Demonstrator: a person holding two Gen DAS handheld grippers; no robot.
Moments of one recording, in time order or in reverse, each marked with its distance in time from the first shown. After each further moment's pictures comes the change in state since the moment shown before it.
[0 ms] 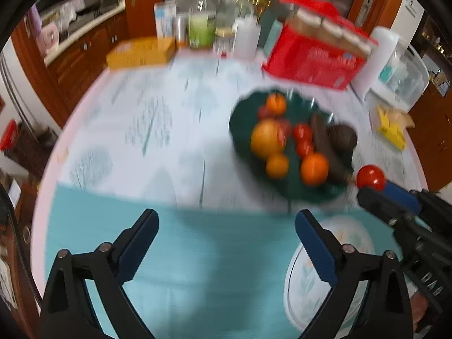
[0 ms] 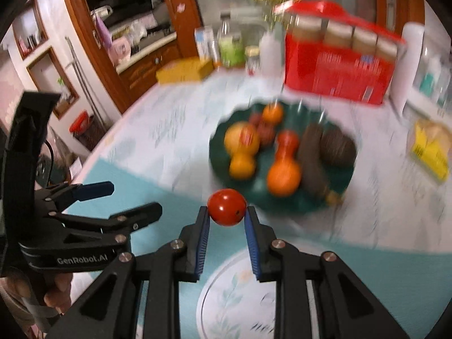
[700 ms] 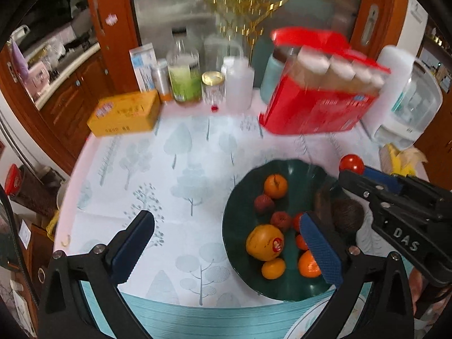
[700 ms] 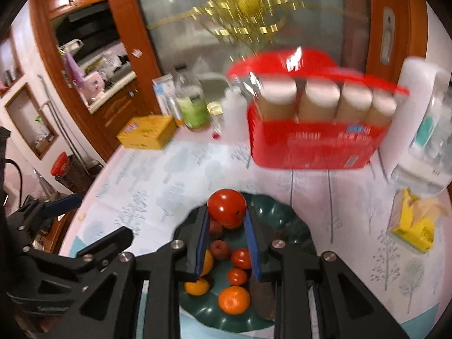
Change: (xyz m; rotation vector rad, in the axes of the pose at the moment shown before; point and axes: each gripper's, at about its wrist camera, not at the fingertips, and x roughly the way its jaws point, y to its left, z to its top) left arm 0.045 -0.027 0.127 0.073 -0.037 0.042; right arm 0.061 -0.070 0.128 0.087 -0.002 -0.081
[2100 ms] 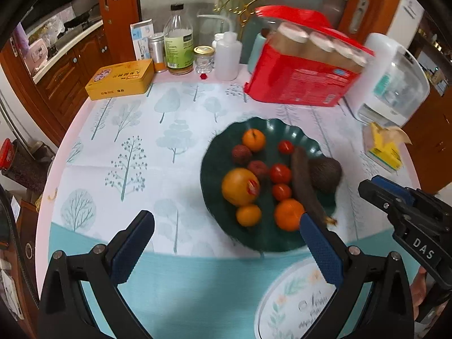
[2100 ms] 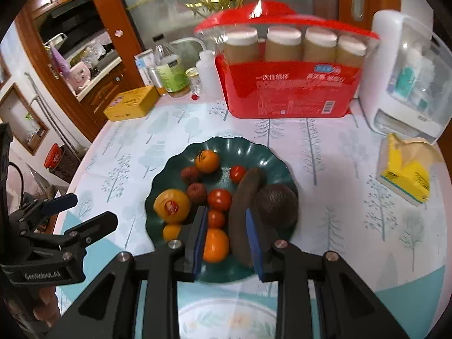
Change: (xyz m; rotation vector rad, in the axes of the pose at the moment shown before) left arm -0.043 -0.021 -0.070 -0.042 0.050 -0.057; right arm -0.053 -0.023 -0.070 0.047 0.055 -0.019
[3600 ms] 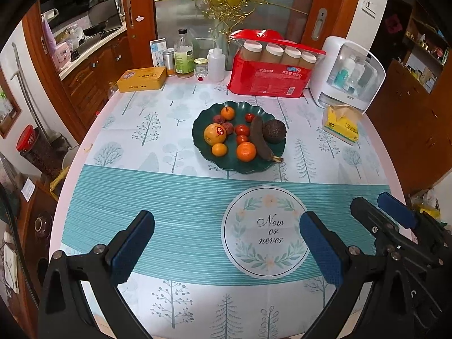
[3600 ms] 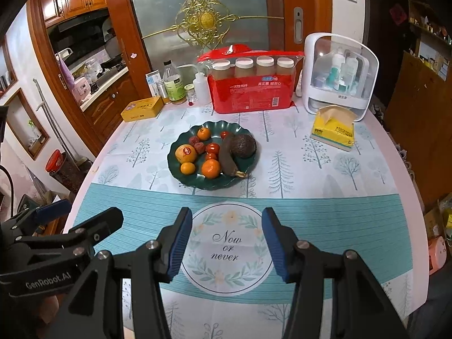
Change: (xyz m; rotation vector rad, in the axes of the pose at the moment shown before) left arm -0.163 -0.058 -0.132 -0.015 -0.072 0.027; right arm -0.185 0.031 -0.140 0.060 -0.103 -0.114
